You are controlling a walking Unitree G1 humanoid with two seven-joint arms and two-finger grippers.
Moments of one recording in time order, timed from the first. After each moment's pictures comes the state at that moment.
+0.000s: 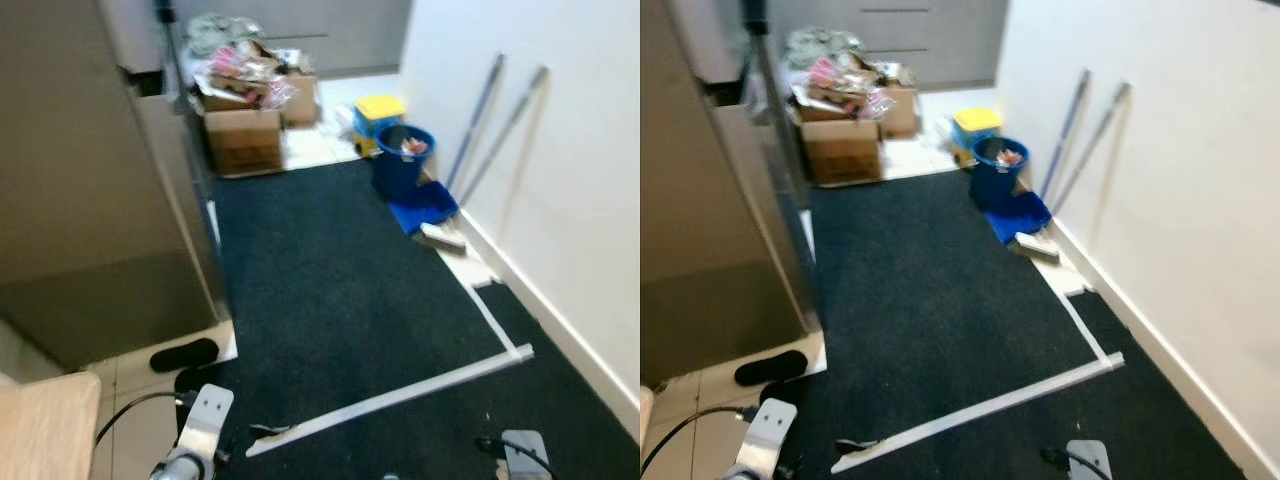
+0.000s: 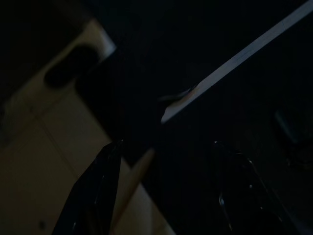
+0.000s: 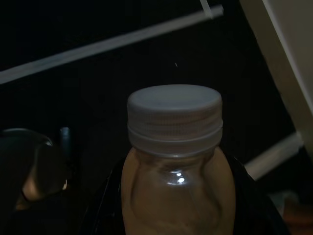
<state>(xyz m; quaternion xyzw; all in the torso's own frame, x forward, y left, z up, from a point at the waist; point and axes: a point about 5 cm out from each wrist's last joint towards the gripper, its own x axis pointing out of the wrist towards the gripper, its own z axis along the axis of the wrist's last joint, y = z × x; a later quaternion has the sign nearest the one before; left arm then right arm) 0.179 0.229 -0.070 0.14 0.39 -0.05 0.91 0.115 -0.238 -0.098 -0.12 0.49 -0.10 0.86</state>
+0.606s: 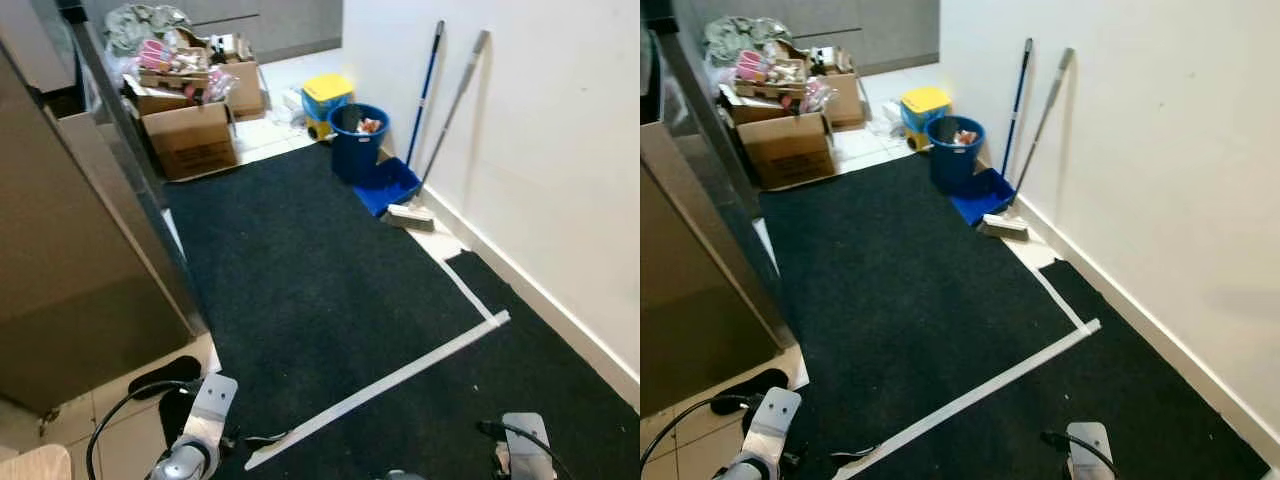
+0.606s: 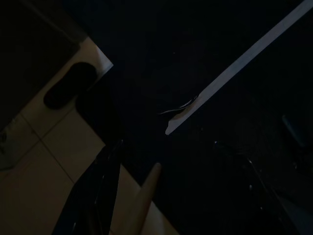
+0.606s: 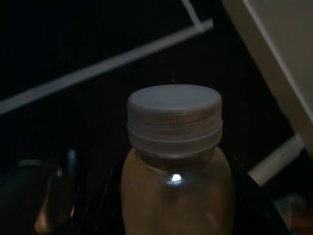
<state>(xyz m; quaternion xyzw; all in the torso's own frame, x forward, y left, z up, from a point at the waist) 0.183 0.229 -0.068 0.14 0.39 -0.05 0.91 0.139 -0.236 -0.088 -0.12 0.44 -0.09 0.89</state>
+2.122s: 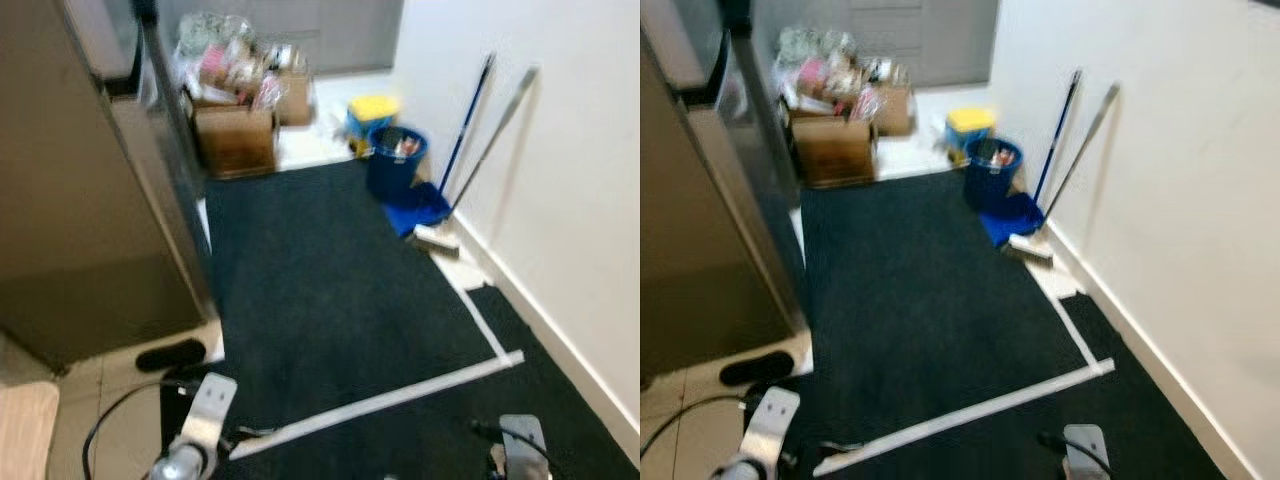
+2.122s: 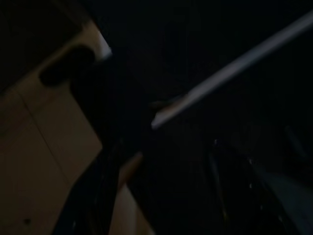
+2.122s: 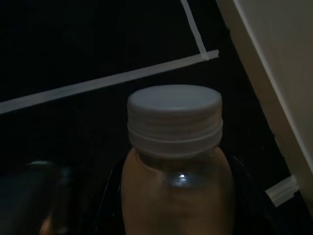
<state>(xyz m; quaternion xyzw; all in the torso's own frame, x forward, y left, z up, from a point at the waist) 0.183 0.228 -0.068 0.15 0.38 -0.05 0.91 0.131 -0.234 -0.091 -0.12 0.45 -0.09 0.88</state>
